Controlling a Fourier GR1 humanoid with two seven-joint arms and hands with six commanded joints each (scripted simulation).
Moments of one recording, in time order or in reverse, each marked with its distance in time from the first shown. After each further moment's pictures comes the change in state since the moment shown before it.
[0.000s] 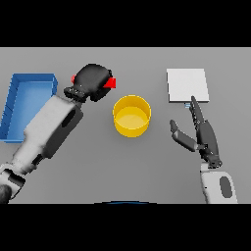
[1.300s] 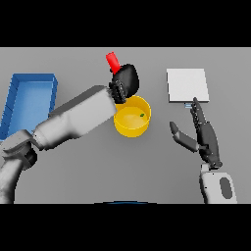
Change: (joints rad) left arm -0.377 -0.057 -0.525 0.221 -0.494 -0.283 -0.158; right arm 0.009 0.021 -0.024 0.013 -0.043 0.002 0.013
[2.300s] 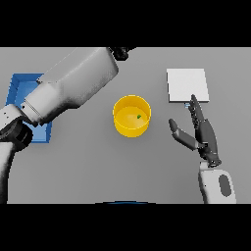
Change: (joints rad) left arm -0.295 0.067 0.065 0.120 -0.045 0.087 -0.003; right arm -0.024 0.002 0.001 0.012 -0.004 0.007 -0.022
